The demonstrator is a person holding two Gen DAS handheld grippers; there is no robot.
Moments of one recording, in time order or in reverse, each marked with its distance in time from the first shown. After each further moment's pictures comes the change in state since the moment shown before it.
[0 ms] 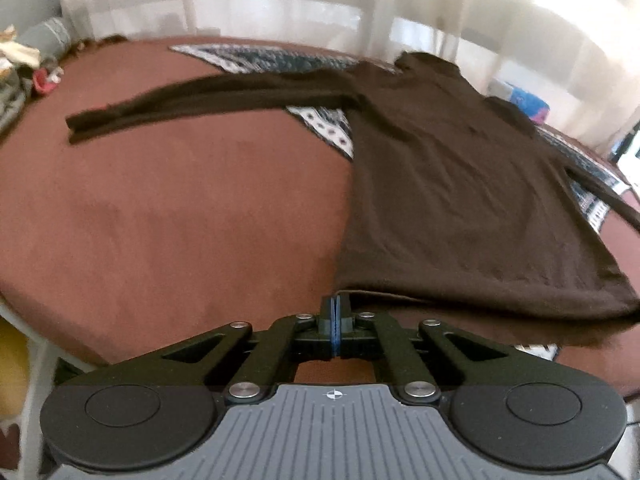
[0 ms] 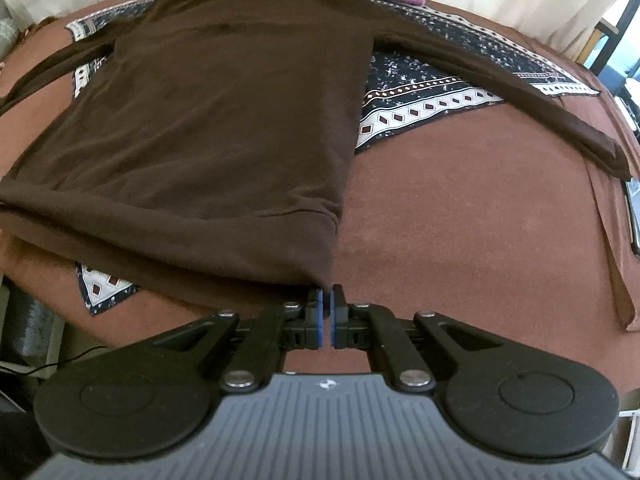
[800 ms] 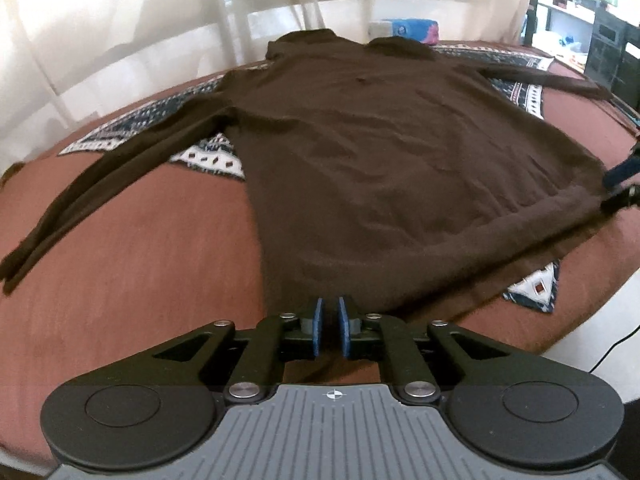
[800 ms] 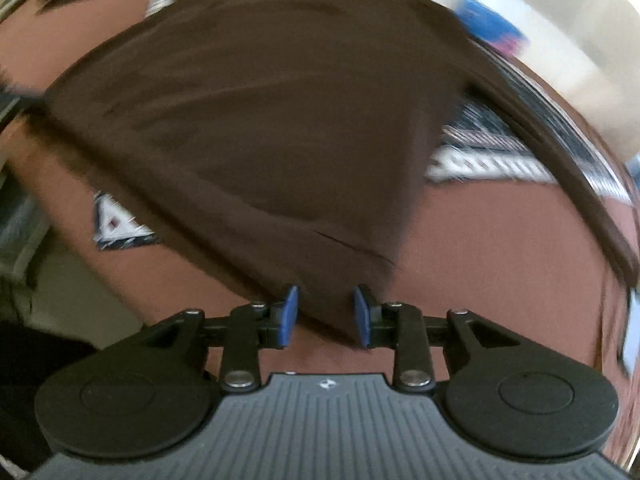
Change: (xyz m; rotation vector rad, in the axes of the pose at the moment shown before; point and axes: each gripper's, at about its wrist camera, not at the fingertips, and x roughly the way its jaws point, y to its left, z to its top) left arm 0.034 -0.053 0.014 0.452 -0.016 -0.069; right arm 0.010 0.050 0.002 -0.408 0.003 0.011
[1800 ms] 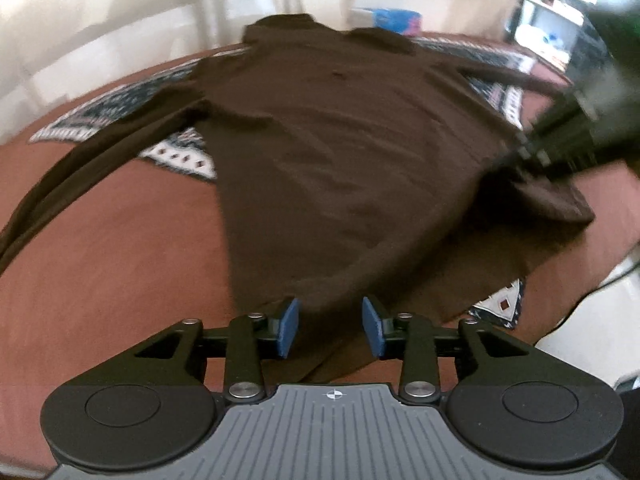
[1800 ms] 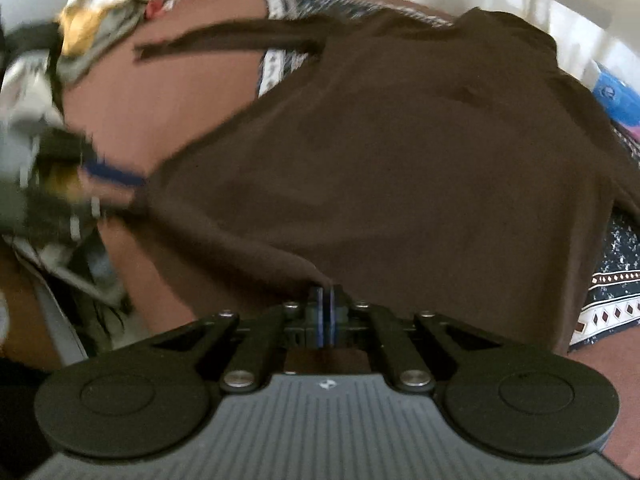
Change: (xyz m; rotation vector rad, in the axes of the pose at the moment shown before) left arm 0.001 -0.003 0.023 -0.004 0.074 -0.101; right arm 0.009 0.007 0.098 -0.018 -0.122 0.358
